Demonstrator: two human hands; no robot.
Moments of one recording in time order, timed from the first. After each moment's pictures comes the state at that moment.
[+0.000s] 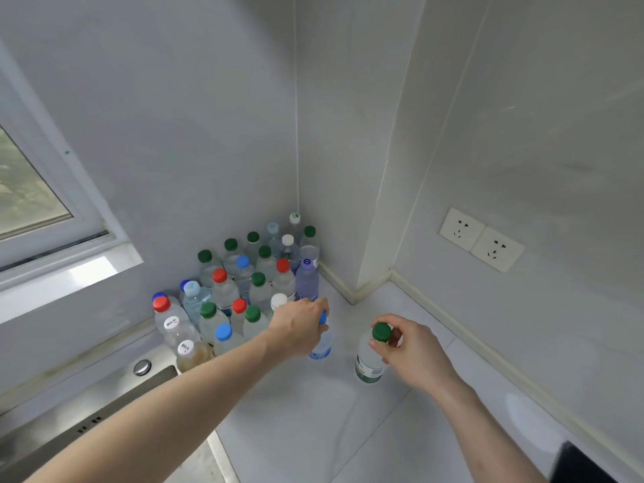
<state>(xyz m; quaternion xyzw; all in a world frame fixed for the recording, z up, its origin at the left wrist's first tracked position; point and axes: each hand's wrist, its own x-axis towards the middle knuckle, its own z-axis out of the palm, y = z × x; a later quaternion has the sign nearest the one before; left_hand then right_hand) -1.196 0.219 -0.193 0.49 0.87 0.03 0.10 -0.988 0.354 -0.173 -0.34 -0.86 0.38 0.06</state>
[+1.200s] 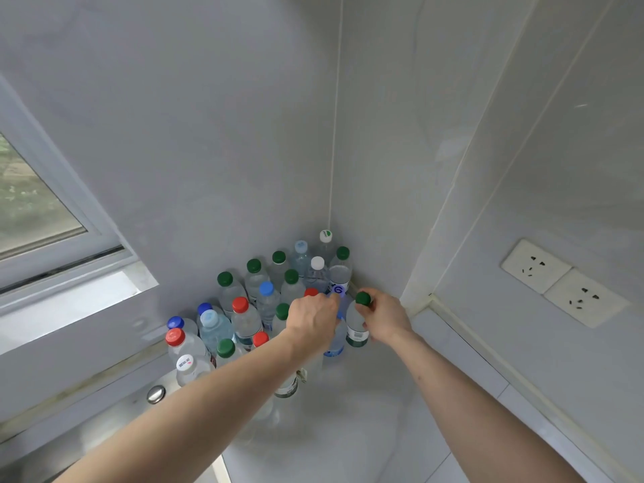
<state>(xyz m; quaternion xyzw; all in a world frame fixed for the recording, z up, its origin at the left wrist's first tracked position) -1.290 0.266 -0.203 0.43 0.90 -0.02 0.04 -1.206 0.412 -0.234 -0.36 -0.85 0.38 0.00</state>
